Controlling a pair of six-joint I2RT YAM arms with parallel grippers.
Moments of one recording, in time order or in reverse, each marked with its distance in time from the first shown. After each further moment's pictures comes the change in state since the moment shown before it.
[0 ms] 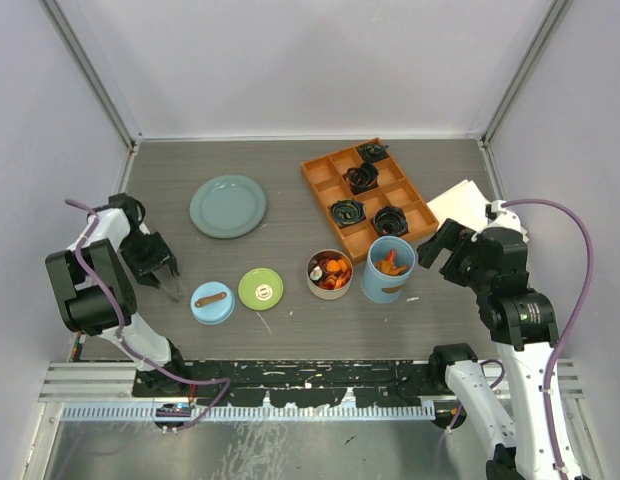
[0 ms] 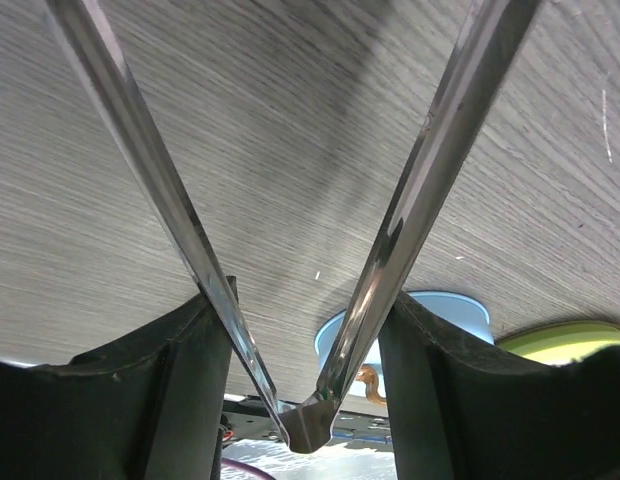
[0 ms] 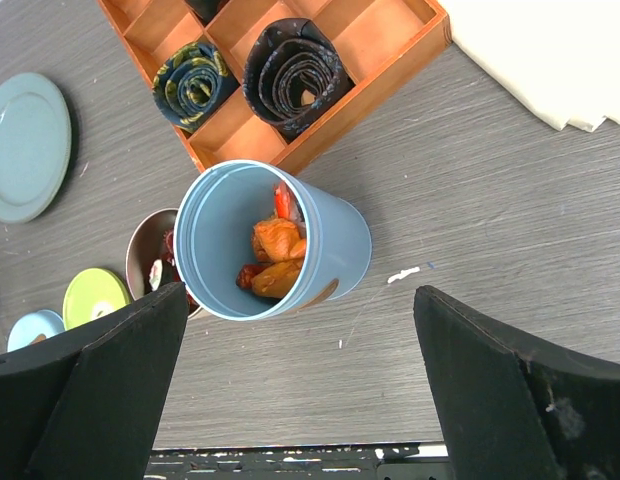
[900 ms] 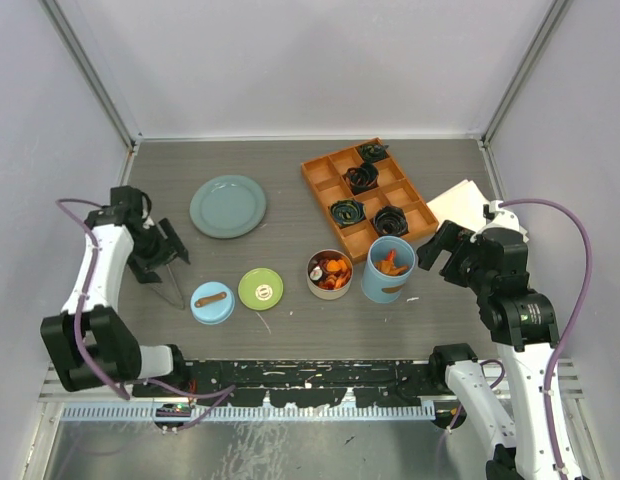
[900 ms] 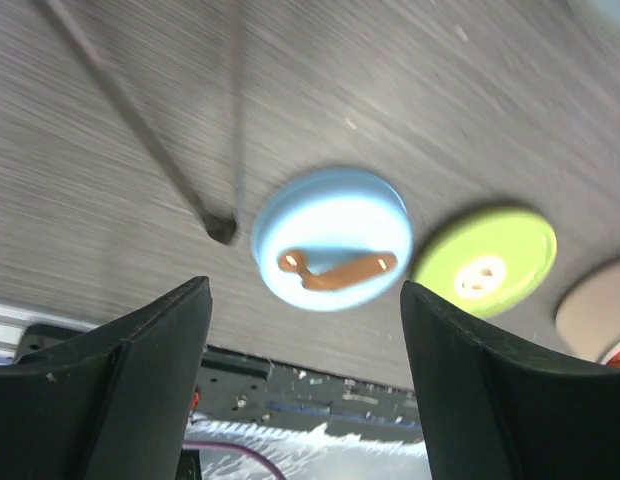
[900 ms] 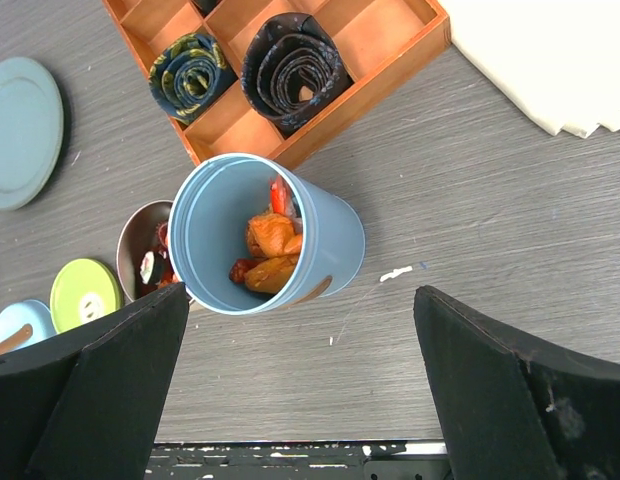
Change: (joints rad) left arm -0.094 -0.323 -0.014 -0.114 -0.003 -0.099; right arm 0.000 -0.003 0.003 -0.009 -0.007 -0.041
